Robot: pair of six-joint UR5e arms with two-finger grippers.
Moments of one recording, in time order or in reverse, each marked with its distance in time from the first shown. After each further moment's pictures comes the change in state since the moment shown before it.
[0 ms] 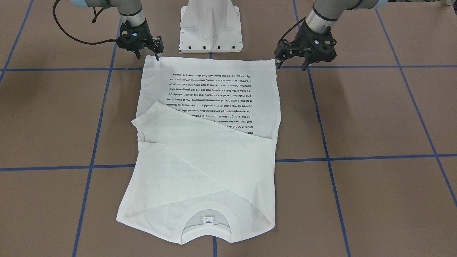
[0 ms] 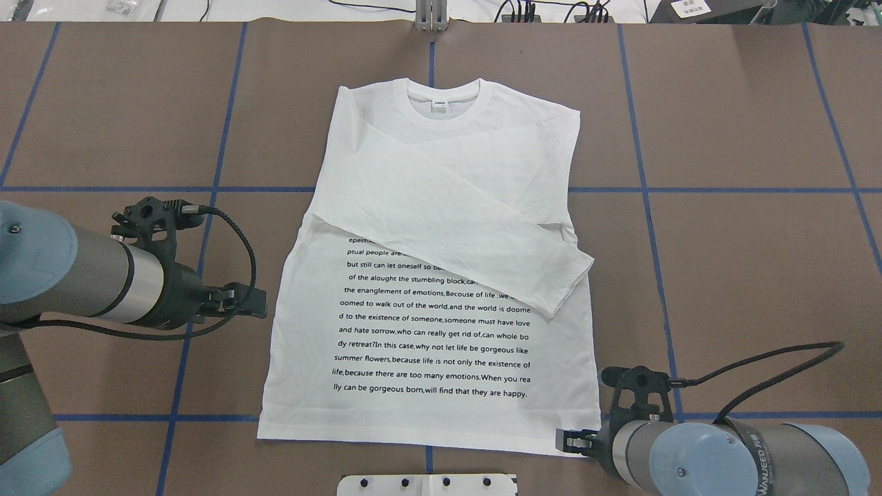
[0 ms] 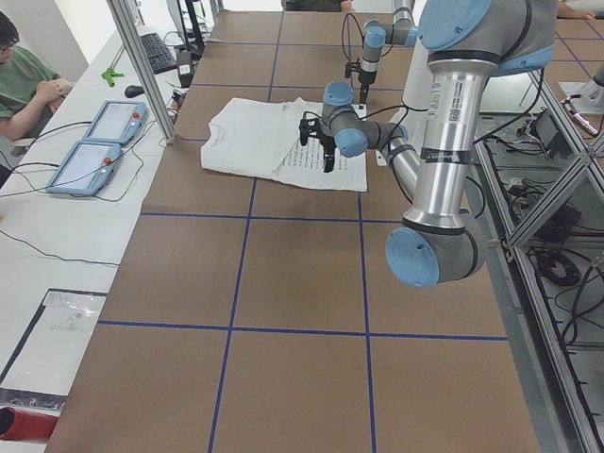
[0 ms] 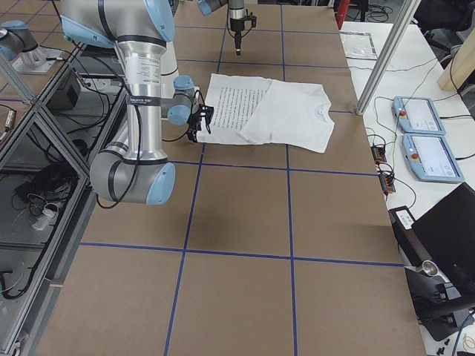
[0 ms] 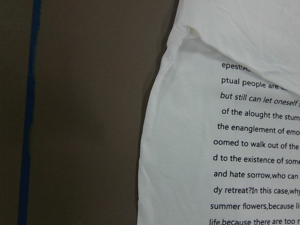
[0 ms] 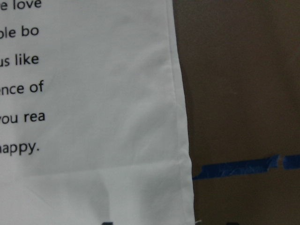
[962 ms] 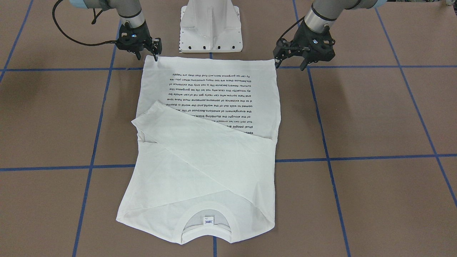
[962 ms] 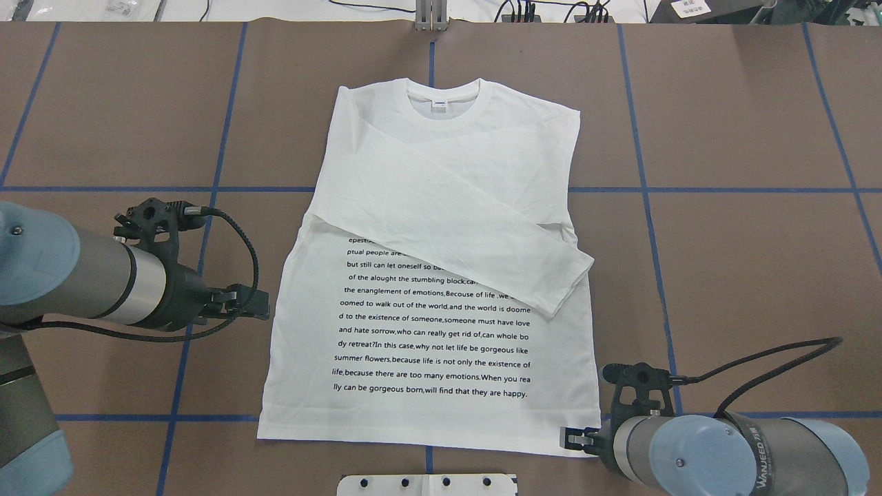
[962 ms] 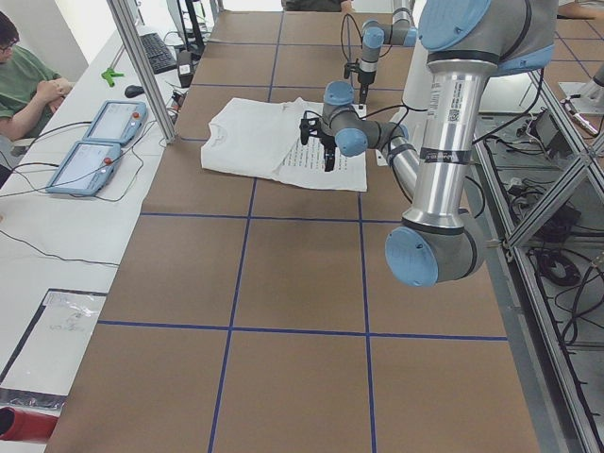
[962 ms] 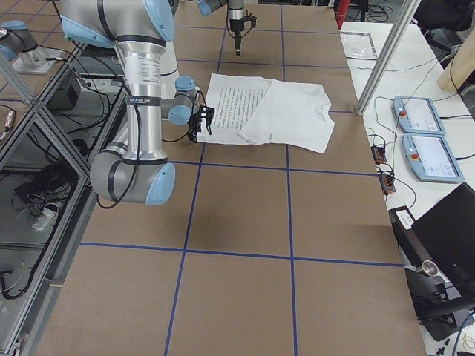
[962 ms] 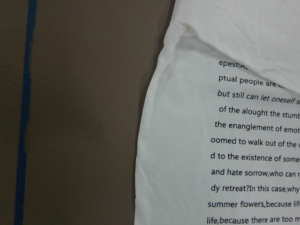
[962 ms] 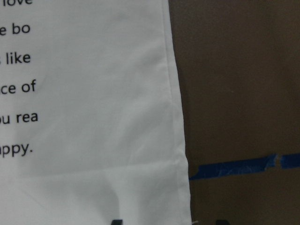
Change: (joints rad) left arm 0.005 -0.004 -0.001 0.000 0.000 -0.001; right arm 0.016 -0.001 -0.009 -0.002 0.026 -0.002
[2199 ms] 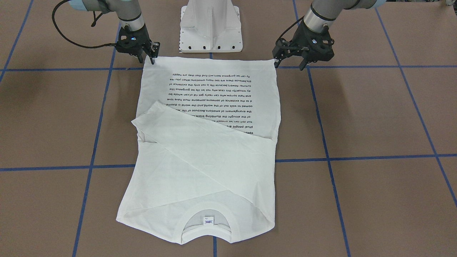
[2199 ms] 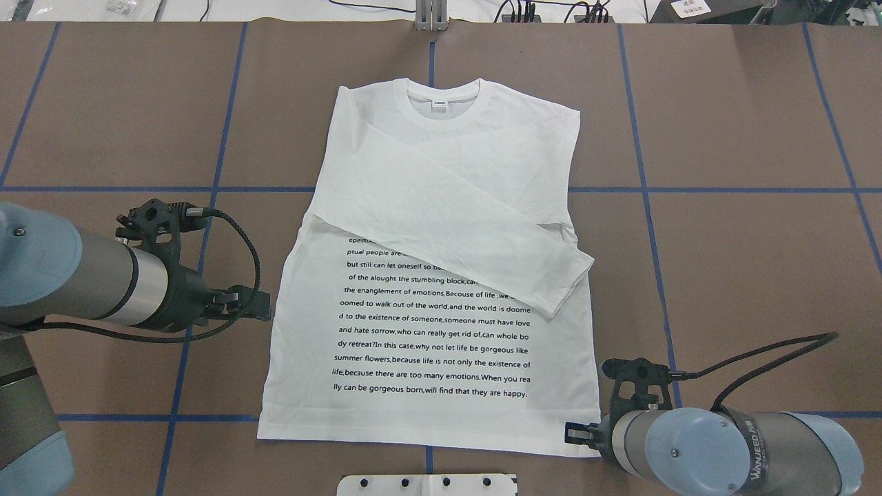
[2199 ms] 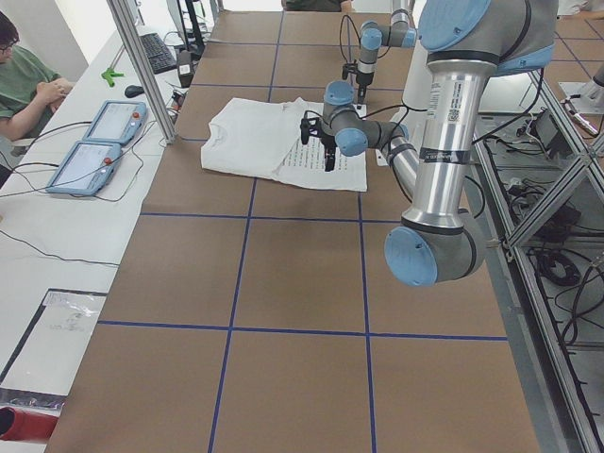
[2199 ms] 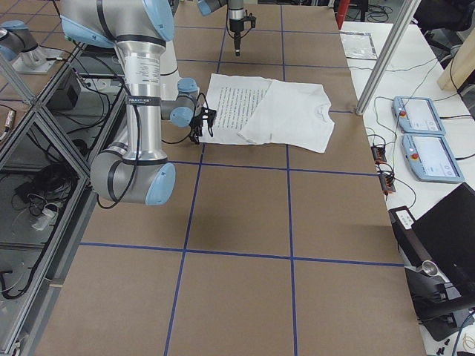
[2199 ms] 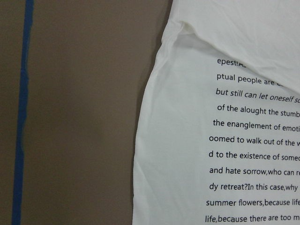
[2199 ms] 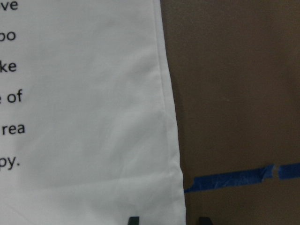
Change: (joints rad) left arm 0.003 -0.002 0.001 0.000 0.000 -0.002; right arm 0.015 0.019 -0.018 -0.021 0.017 -0.003
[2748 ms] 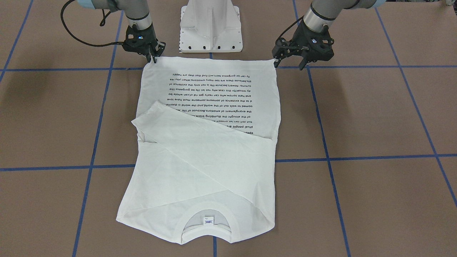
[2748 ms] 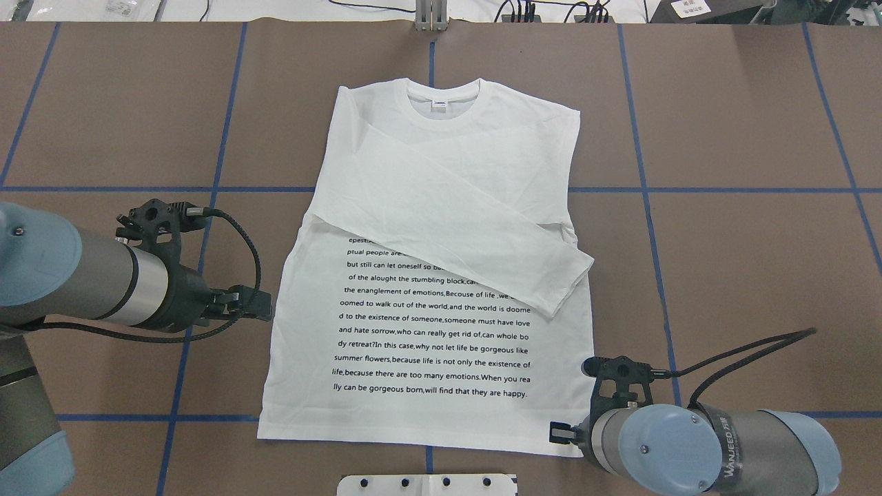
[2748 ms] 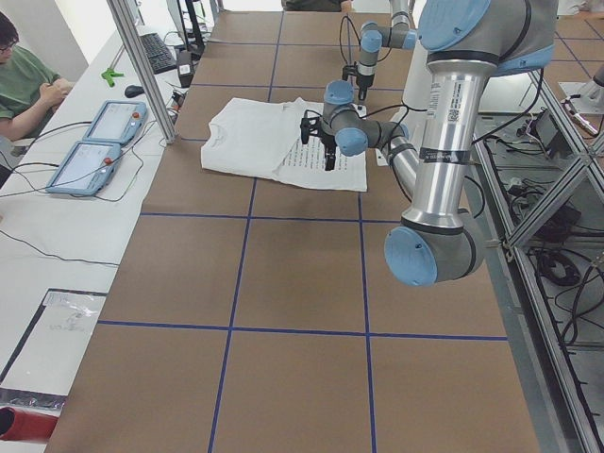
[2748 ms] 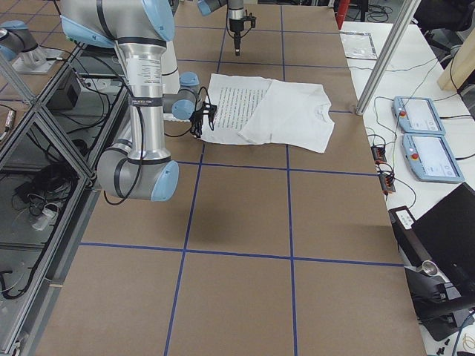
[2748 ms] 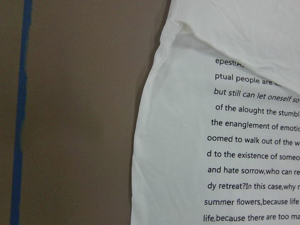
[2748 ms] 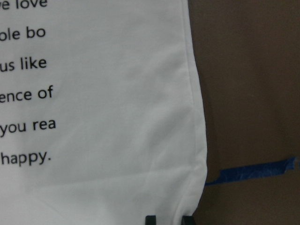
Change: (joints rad) left arm 0.000 -0.003 -0.001 0.000 -0.003 -0.005; right arm 0.005 0.061 0.001 -0.082 0.012 -0.001
